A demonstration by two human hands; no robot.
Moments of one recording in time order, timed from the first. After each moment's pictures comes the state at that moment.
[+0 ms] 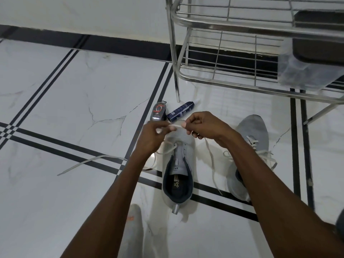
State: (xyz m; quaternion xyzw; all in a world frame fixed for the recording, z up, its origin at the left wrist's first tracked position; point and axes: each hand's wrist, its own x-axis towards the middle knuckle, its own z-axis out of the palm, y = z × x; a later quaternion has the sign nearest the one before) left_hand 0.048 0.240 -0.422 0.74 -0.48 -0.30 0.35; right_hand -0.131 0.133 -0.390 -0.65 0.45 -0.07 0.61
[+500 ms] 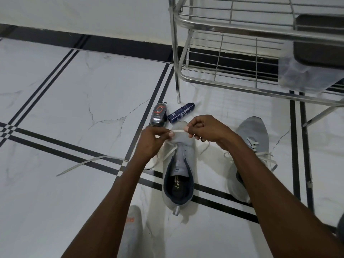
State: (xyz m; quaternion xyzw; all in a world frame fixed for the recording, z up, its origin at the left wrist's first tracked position) left_hand 0.051 0.253 -0.431 0.73 -0.48 -0.32 0.35; right_hand -0.135 0.136 -0.397 -0.65 0.46 -0.06 0.60
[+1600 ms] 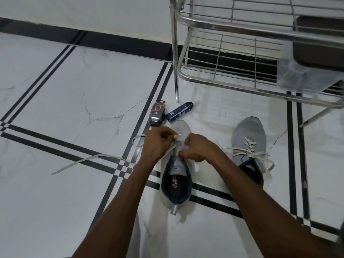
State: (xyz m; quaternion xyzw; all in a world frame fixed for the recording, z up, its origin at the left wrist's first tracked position) left_hand 0.033 0.243 -0.457 0.75 -0.46 -0.31 0.37; right_hand -0.119 0.177 -0.414 -0.73 0.52 0.16 0.42
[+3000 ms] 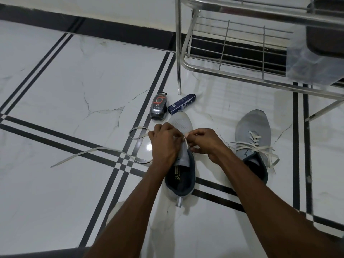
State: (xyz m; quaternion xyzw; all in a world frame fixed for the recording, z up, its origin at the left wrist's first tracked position) left_hand -0.004 0.253 -0.473 0.82 -0.51 -0.13 0.22; right_hand -0.136 0.173 -0.463 -0.44 0.58 -0.12 0.67
